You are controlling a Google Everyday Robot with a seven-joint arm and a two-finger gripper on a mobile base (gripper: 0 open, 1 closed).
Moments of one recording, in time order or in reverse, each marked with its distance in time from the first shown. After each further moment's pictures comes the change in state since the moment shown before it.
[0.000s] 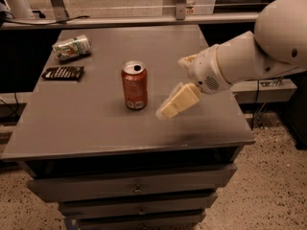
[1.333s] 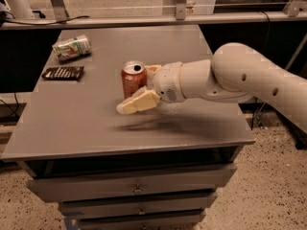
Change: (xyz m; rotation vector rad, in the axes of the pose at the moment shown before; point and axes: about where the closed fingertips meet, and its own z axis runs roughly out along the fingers) arm -0.049 0.008 0.094 -0.071 -0.336 0.002
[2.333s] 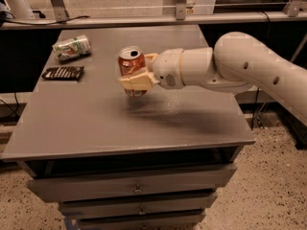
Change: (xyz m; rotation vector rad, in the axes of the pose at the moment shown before) arm -0.032 -0.025 -0.002 0.026 -0.083 0.014
